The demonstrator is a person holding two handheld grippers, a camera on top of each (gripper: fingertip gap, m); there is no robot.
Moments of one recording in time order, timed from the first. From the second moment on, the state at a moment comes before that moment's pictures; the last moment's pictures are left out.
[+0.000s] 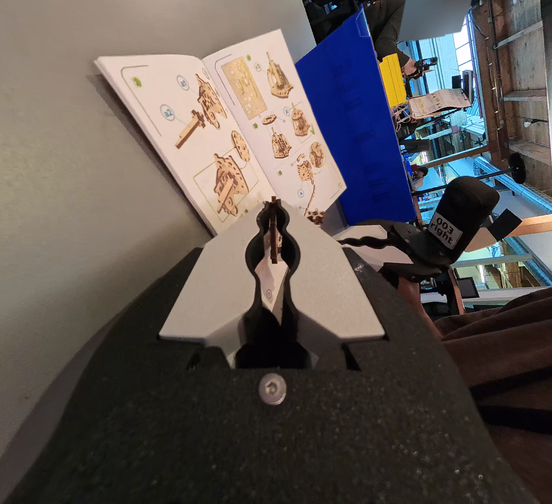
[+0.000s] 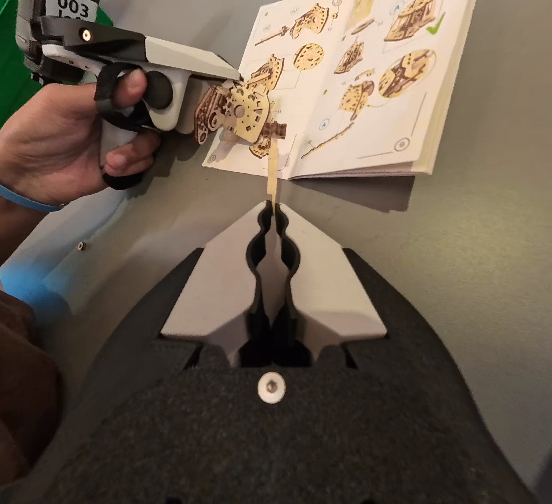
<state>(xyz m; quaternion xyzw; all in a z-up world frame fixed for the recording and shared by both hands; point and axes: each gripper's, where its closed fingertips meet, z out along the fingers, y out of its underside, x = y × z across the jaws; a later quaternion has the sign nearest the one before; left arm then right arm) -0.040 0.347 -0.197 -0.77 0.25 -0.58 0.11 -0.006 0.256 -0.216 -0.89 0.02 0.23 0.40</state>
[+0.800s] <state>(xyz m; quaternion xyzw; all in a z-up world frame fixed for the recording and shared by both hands) -0.040 0.349 -0.196 -0.77 0.24 -0.58 0.10 -0.008 0.256 -0.216 -0.89 0.02 0.24 0.40</state>
